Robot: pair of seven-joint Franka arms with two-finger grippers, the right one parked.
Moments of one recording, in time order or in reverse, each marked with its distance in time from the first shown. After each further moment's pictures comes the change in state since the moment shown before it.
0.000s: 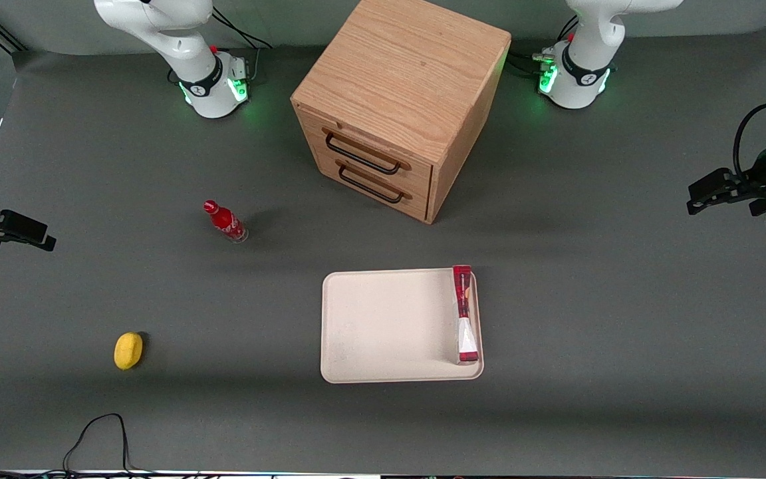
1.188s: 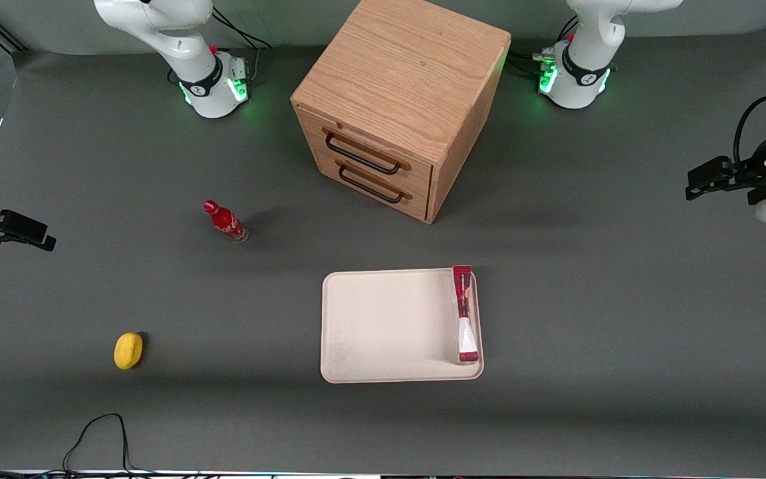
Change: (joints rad) arm 0.000 -0.003 0.006 -0.001 0.002 -0.083 0.063
